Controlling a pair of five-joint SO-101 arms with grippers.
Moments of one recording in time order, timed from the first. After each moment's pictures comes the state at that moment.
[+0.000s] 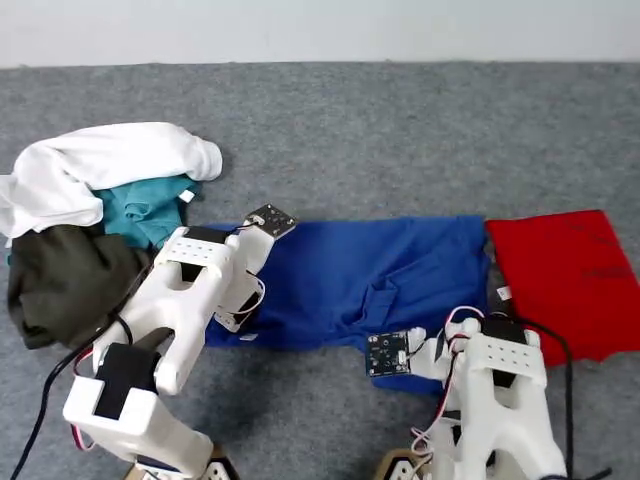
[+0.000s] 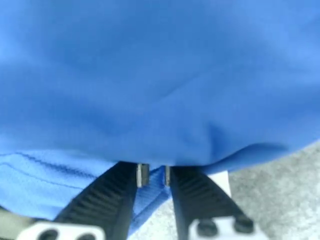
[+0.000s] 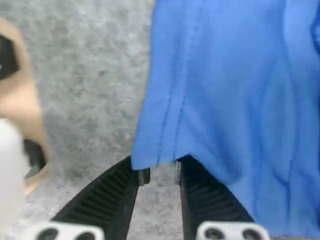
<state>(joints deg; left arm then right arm) 7.0 11.6 33.6 67.8 -19.8 9.5 -35.1 72.6 60.6 100.9</state>
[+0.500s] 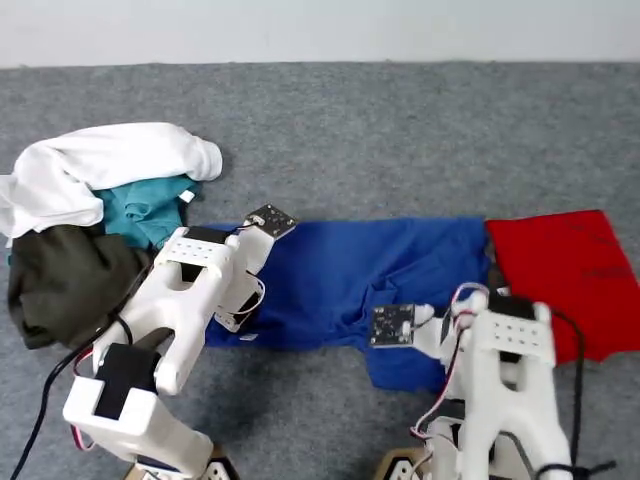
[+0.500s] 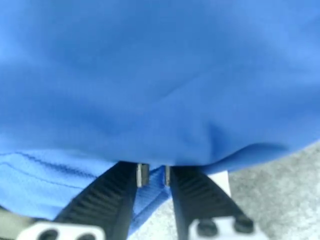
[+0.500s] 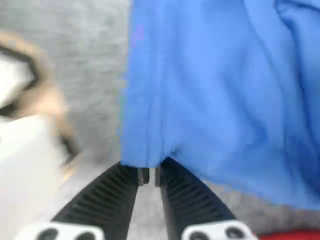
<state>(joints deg) 7.0 11.6 33.8 67.8 -19.9 8.4 -33.9 56.9 82.5 92.4</state>
